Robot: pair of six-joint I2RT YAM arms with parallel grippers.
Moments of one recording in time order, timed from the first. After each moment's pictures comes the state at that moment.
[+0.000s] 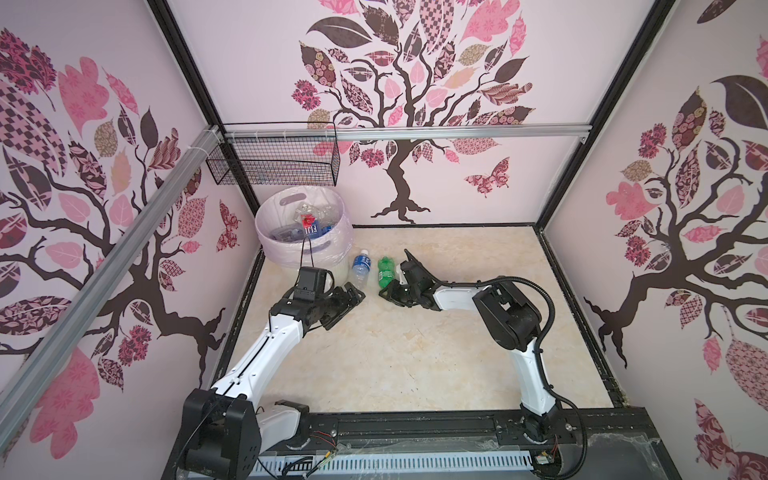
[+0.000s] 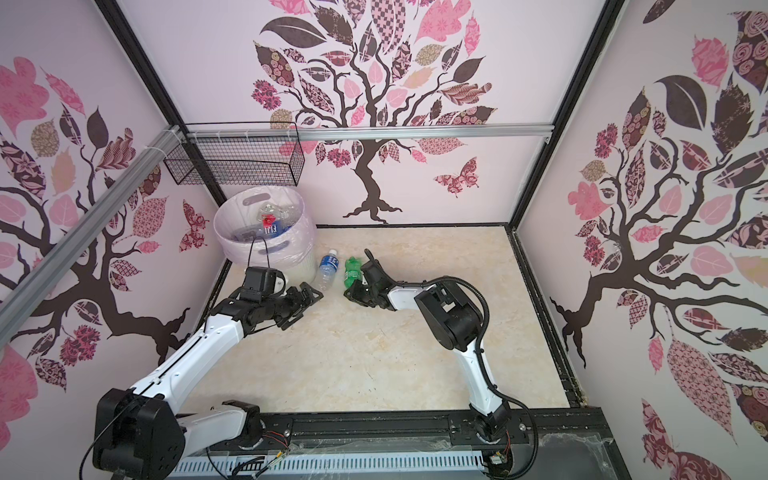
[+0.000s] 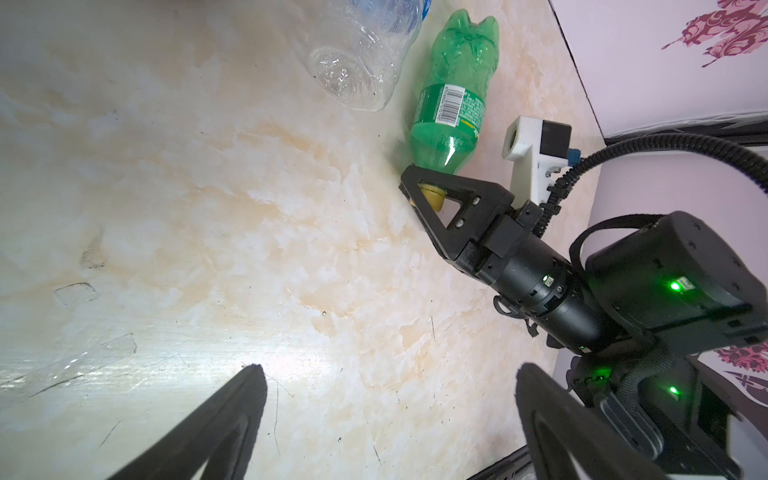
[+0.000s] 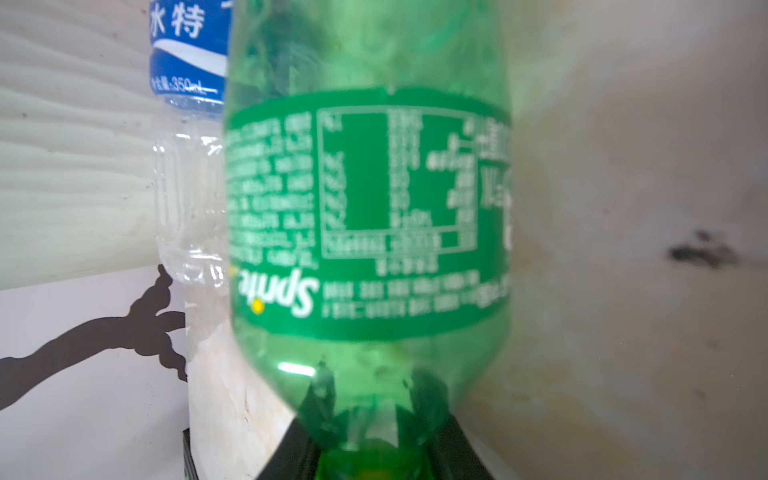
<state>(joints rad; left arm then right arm) -0.22 1.21 0.85 -0.54 0.36 -0.80 0.66 2.18 1.35 0.12 -0.33 0.90</state>
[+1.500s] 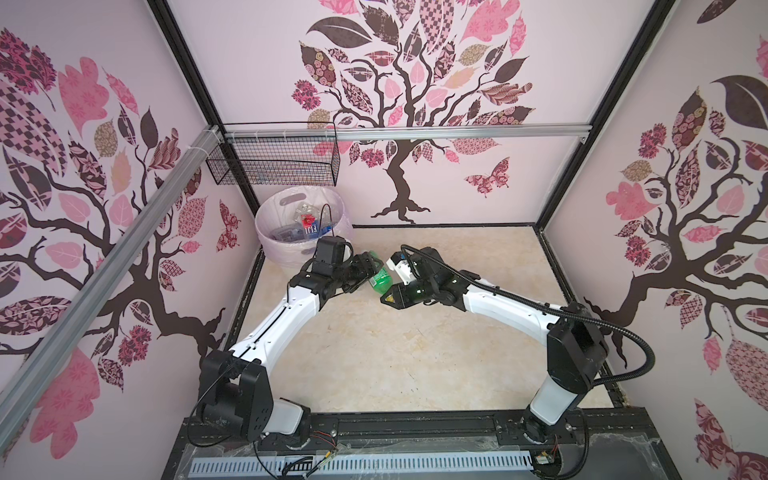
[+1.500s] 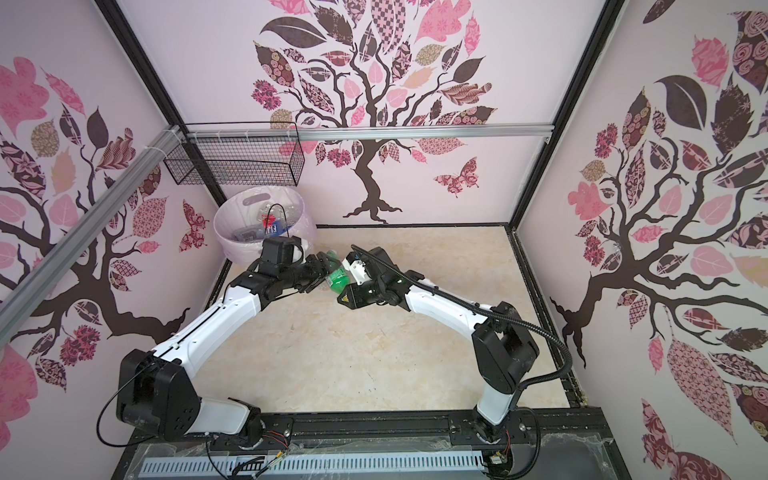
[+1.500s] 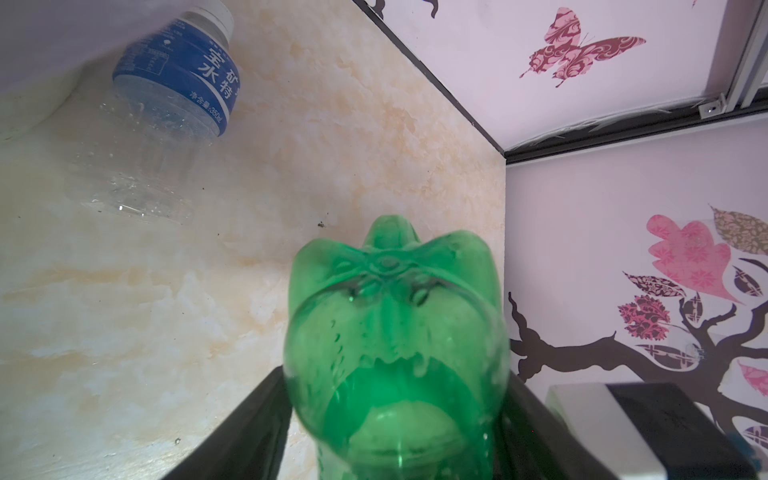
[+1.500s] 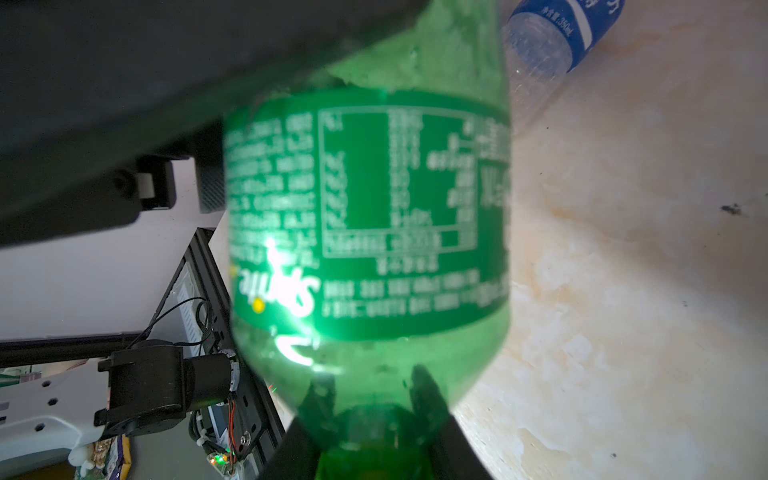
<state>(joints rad) -0.33 1.42 1.13 -0.36 0.35 -0.85 0.75 1.72 1.32 -0.31 -0.45 0.42</state>
